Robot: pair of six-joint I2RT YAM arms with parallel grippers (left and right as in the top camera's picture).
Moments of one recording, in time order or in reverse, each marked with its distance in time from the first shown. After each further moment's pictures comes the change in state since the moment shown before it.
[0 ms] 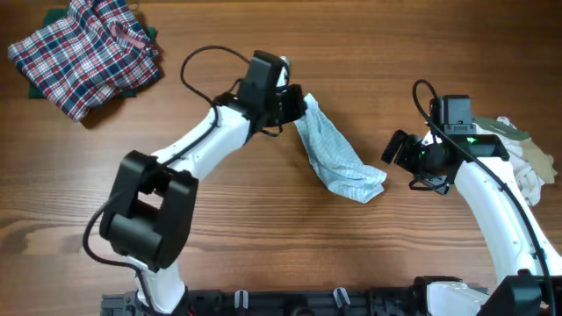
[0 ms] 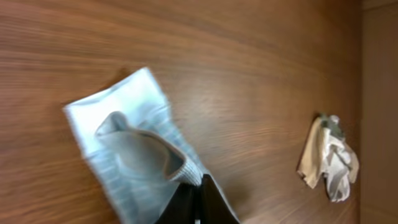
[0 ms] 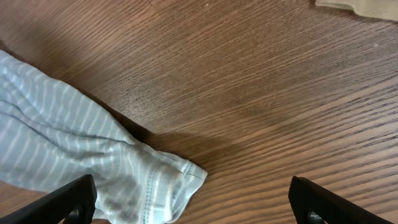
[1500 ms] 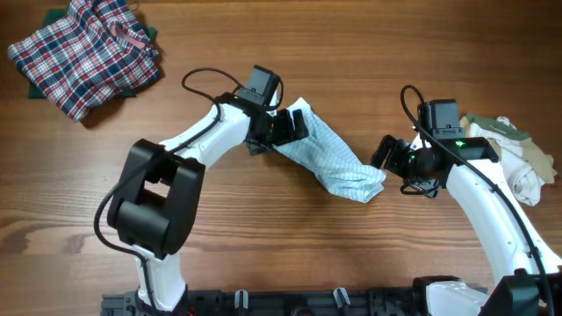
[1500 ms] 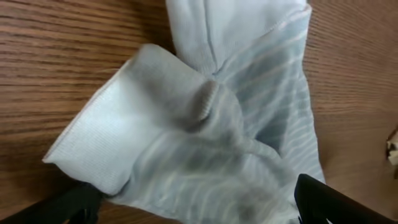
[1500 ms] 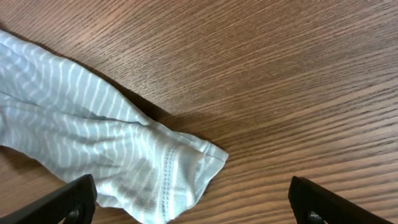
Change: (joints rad) left arm 0.035 0.074 0.005 -0.329 0.018 0.045; right arm 0.056 0.000 -0.034 0.021 -0.052 0.026
